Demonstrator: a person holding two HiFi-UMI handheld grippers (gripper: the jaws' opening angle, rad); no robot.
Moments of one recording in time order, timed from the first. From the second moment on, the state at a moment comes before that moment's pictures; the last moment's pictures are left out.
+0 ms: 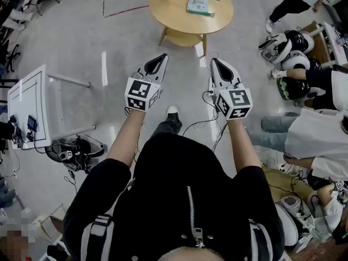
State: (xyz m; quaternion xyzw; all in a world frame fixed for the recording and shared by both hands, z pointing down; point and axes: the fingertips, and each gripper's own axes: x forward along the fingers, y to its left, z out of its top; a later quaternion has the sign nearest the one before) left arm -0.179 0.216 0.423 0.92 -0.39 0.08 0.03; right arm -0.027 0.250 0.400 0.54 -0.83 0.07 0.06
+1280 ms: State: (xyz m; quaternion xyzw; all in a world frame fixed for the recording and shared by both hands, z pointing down) left arm -0.123 -0.039 0.441 0.92 -0.38 0.10 0.04; right arm 0.033 -0.017 0.408 0.55 -0.83 0.08 0.06
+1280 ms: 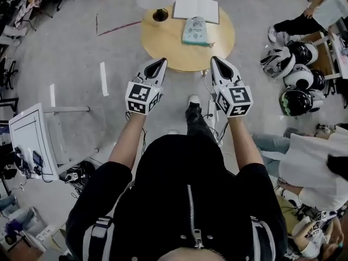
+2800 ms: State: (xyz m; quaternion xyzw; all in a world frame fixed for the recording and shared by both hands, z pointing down) left arm -0.010 -0.229 0.537 0.87 -0.45 0.17 0.13; right arm 0.154 -0.244 0.613 0.37 -0.88 0.13 0.27
